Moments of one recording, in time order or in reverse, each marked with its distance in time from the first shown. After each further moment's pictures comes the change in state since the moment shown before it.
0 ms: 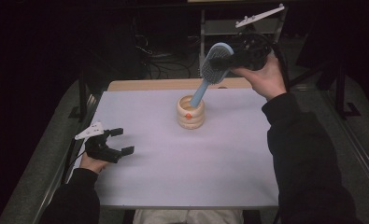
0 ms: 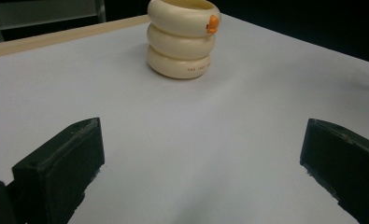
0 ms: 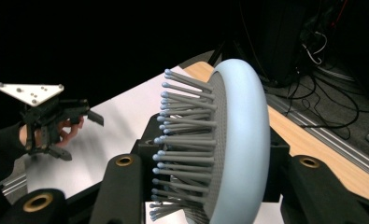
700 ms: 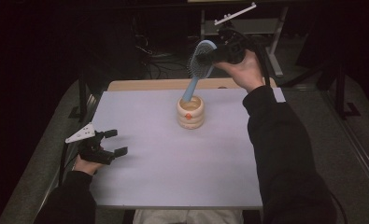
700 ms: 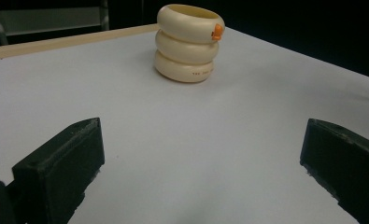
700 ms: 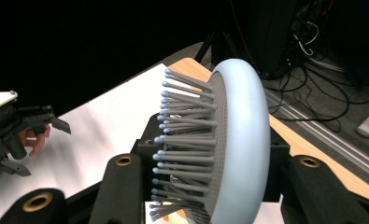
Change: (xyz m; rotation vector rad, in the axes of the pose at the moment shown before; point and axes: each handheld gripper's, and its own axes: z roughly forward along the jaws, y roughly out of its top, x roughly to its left) left arm 0.009 -0.012 -0.016 -0.055 -0.001 -0.033; right arm -0.018 0.016 0.056 0.044 -0.035 0.019
